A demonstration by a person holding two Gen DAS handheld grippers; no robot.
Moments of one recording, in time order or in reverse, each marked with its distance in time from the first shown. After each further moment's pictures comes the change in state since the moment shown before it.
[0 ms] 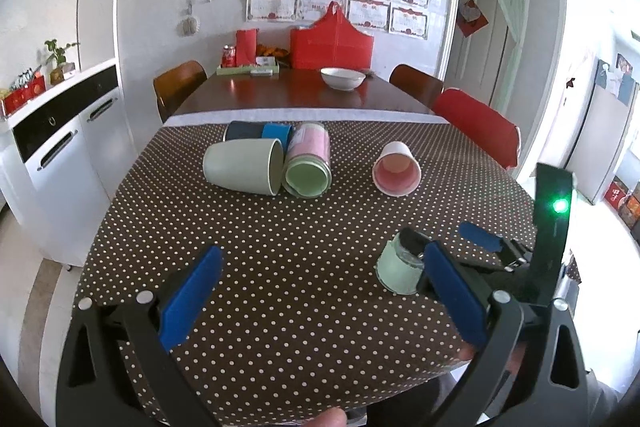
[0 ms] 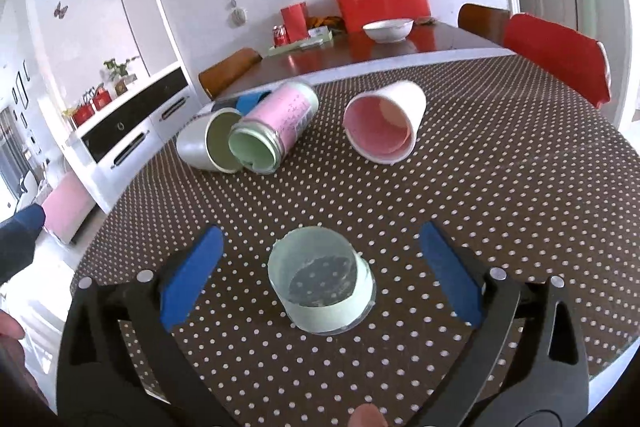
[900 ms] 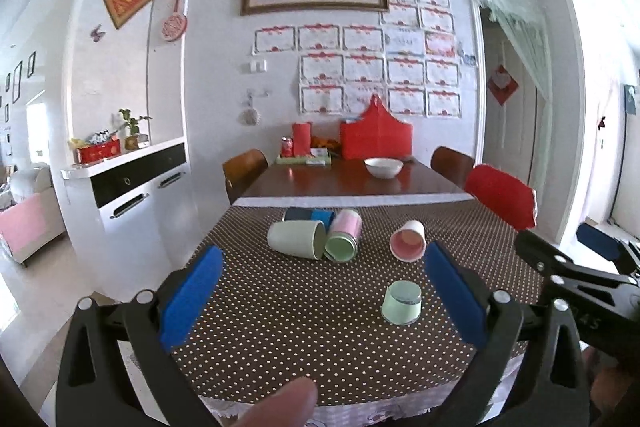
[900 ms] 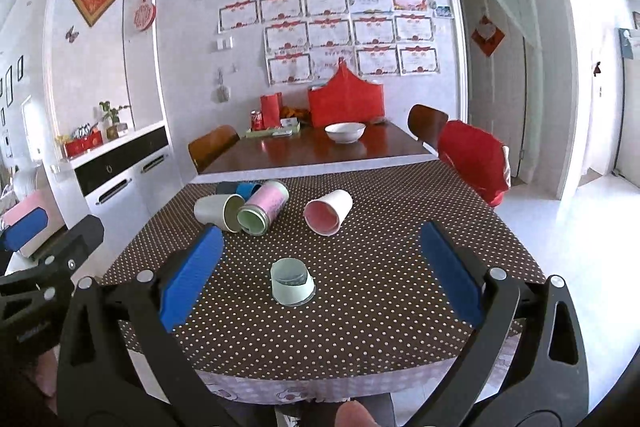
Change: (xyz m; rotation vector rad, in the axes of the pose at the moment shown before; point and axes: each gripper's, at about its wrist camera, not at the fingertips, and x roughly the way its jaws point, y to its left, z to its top) left arm -0.155 -0.063 -0.019 -0.004 -0.337 0.242; right arm -0.216 0.030 -0.003 -0.091 -0.281 -0.151
